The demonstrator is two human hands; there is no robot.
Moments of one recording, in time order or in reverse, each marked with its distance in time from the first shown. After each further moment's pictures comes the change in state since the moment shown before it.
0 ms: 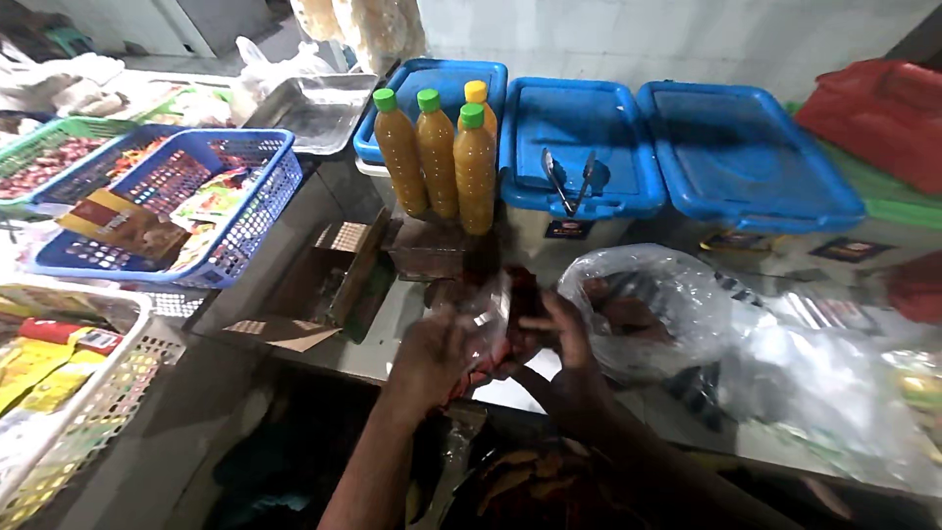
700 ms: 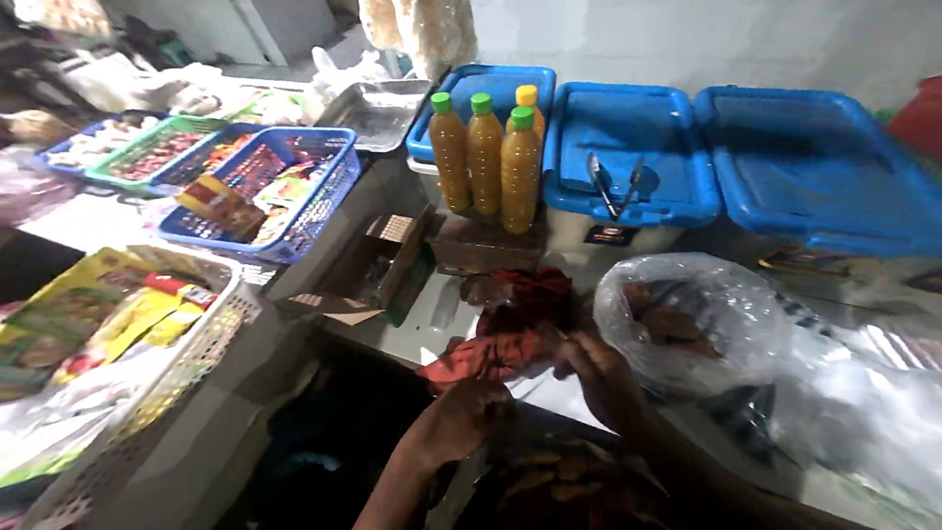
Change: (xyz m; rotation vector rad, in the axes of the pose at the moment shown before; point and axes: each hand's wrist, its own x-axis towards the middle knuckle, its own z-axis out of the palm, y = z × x) left_hand -0.074 -0.012 0.005 -0.097 -0.472 -0.120; right_hand -0.005 0.007 -0.001 0.155 -0.142 0.250
